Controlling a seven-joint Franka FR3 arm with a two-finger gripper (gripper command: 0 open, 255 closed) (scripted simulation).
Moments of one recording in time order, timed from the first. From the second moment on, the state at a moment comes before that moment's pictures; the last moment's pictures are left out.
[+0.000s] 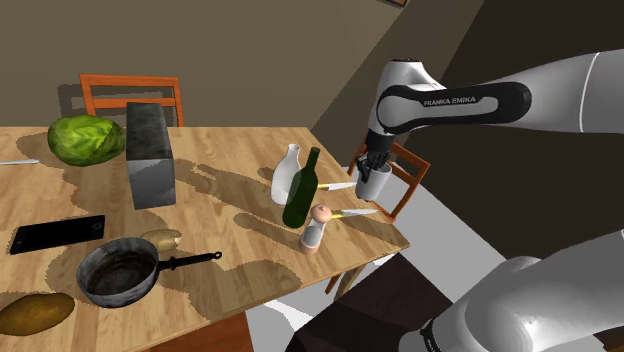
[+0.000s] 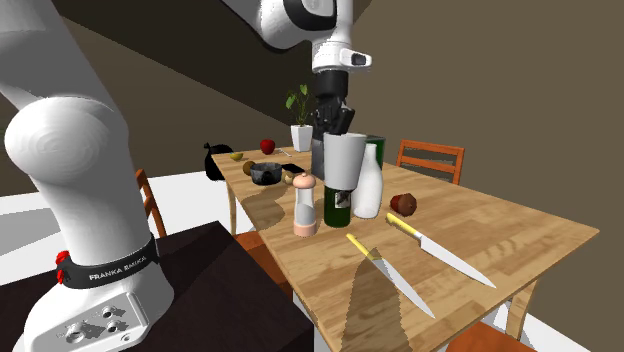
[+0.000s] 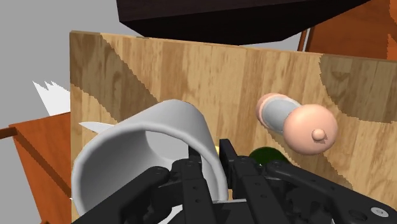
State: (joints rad) arm -0.09 -0.28 -0.06 -2.35 -0.14 1.99 -0.01
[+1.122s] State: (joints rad) arm 0.08 0.09 0.15 -1.93 -0.10 1.90 0.34
